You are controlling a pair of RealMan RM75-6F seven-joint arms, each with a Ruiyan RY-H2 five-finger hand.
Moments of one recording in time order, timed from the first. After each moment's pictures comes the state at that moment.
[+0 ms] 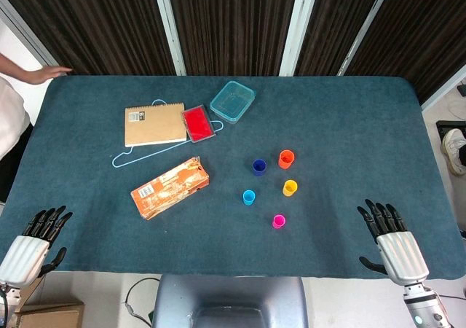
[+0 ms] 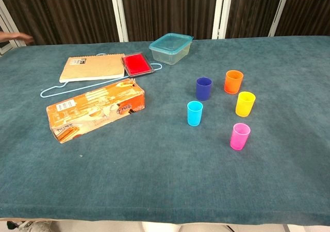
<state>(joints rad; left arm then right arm) -0.12 -1.28 0.08 -1.14 1.69 1.55 -0.18 0.06 -1.17 -0.04 -1.68 -1.64 1.44 -0.25</state>
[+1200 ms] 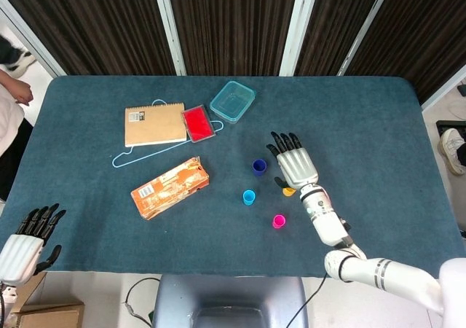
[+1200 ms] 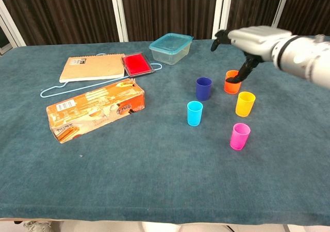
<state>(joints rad) -0.12 -1.28 0.07 -1.12 1.66 1.54 -0.20 0.76 -1.59 0.34 -1.37 -0.97 0.89 -0.65</state>
